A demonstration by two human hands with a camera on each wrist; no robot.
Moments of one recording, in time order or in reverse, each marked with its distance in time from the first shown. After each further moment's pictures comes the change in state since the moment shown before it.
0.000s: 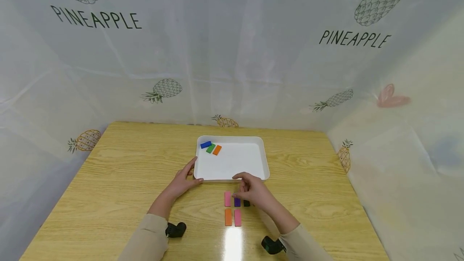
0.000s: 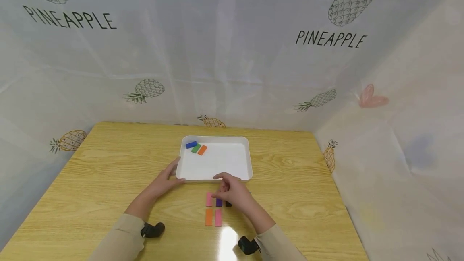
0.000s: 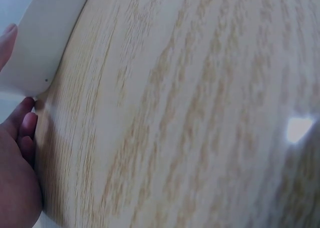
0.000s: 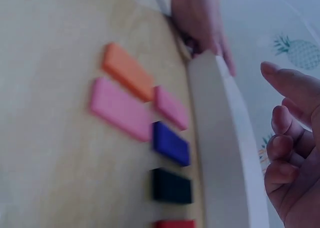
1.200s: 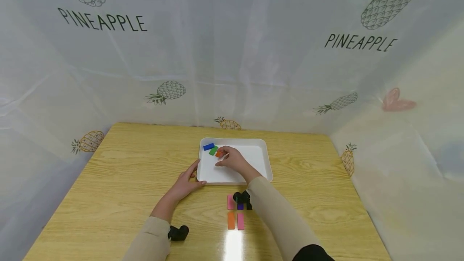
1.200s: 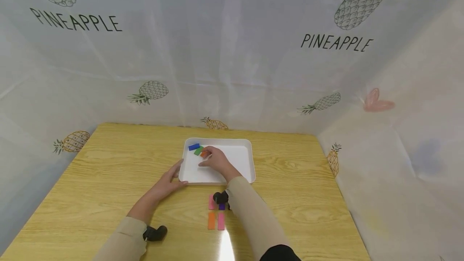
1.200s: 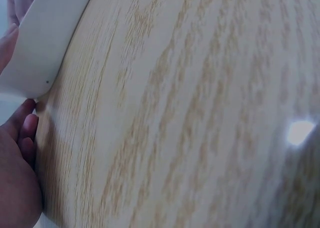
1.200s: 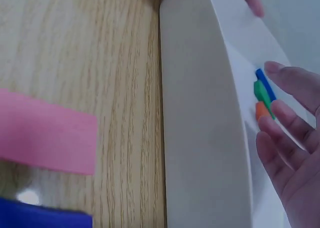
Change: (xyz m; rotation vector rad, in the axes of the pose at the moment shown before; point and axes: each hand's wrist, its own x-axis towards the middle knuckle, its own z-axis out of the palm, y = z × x) left_hand -0.003 0.004 0.001 0.021 0.021 -0.009; right_hand 0.152 0.021 0.022 -0.017 0.002 0.230
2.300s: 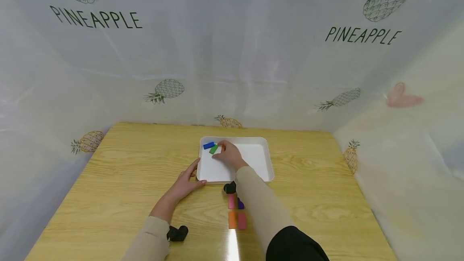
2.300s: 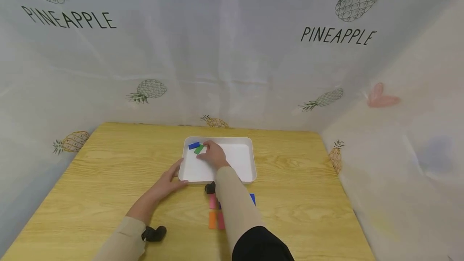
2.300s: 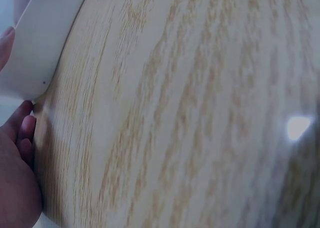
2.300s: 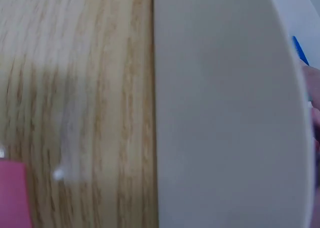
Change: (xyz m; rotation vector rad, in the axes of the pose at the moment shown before) left_hand 0.002 -0.001 0.002 -0.002 -0.006 0.011; right_hand 0.050 0.033 0.018 -0.171 0.140 0.076
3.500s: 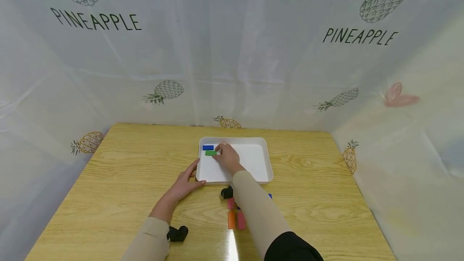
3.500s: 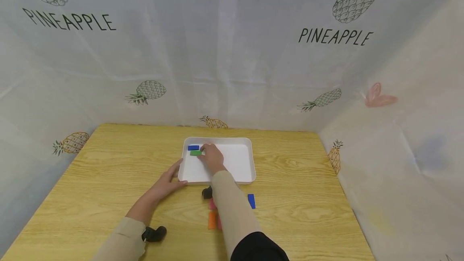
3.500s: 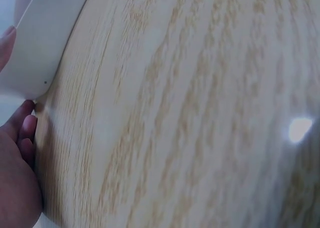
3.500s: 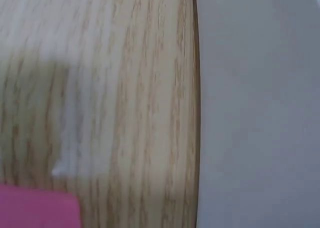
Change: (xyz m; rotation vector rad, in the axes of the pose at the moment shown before) left_hand 0.000 0.000 -0.001 -0.014 0.004 -0.001; right_hand -0.017 -0.021 0.005 -0.246 0.020 0.018
